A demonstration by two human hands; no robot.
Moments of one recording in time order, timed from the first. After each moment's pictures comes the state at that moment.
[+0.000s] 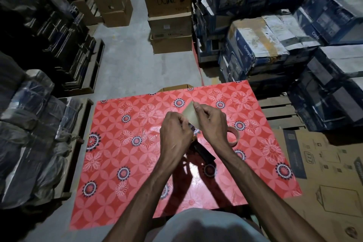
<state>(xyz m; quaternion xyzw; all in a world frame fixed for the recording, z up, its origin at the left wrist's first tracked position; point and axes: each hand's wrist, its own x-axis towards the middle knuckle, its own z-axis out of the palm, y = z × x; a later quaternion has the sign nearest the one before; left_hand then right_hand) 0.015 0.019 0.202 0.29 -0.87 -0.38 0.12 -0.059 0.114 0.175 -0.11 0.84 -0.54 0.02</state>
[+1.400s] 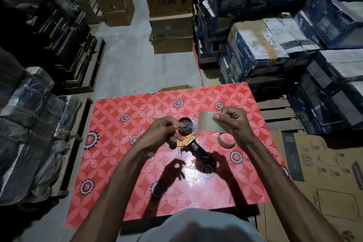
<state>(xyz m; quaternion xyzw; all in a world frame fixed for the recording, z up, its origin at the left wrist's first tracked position) 0.030 -0.037 0.210 0.26 -0.70 -0.65 -0.10 -0.100 0.187 0.161 -0.14 0.66 -0.71 0.23</state>
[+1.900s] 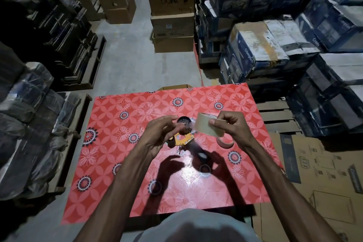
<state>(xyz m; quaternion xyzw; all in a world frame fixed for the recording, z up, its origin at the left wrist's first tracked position) 0.026 -0.028 0.197 0.36 -0.43 -0.83 0.00 -0.098 0.196 0.155 -0.22 0.69 -0.66 0.22</state>
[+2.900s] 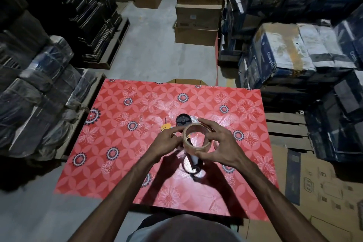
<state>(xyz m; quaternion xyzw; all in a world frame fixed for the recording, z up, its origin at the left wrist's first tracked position) 0.011 0.013 0.125 0.32 -0.76 -0.56 -0.08 -0.117 0.210 0.111 -0.48 0.75 -0.44 0.17</state>
